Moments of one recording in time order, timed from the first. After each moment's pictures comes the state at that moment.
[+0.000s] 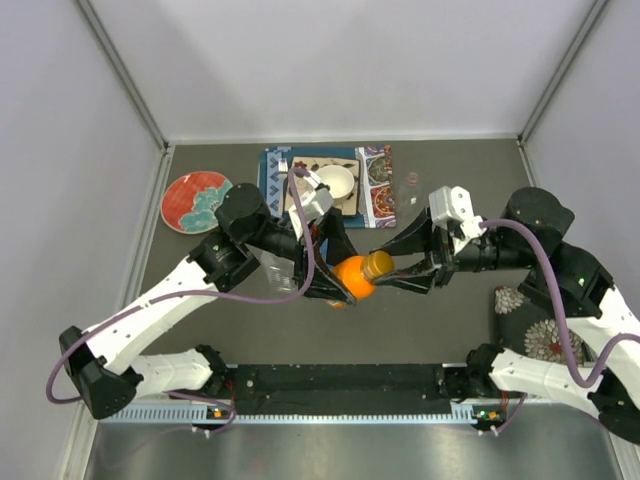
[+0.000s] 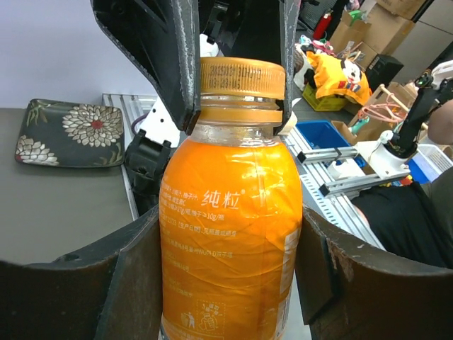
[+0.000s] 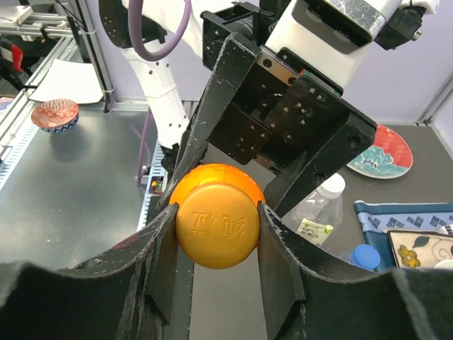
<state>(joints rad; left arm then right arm) -0.80 1.15 1.14 0.18 1.19 -0.50 0.88 0.89 1.40 -0.54 -0.69 -0.10</state>
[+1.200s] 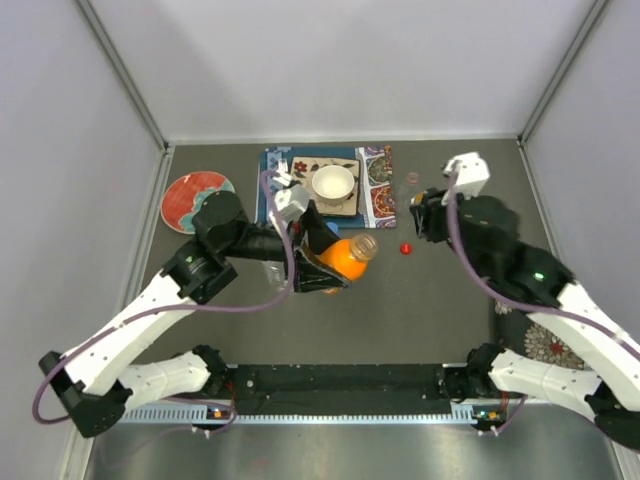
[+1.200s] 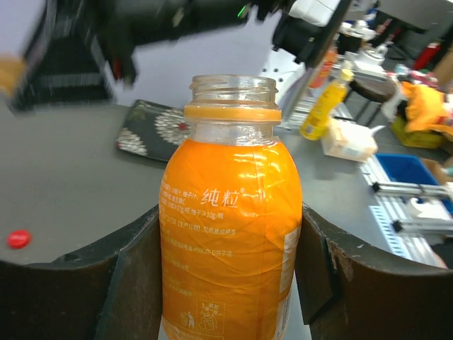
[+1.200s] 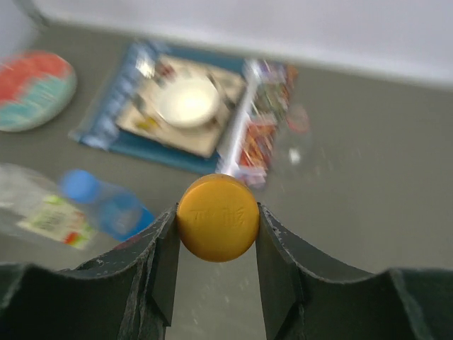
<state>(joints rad) -0.78 1.05 1.13 -0.01 0.96 -0.35 0.85 0.87 1.26 -0.55 0.48 0.13</state>
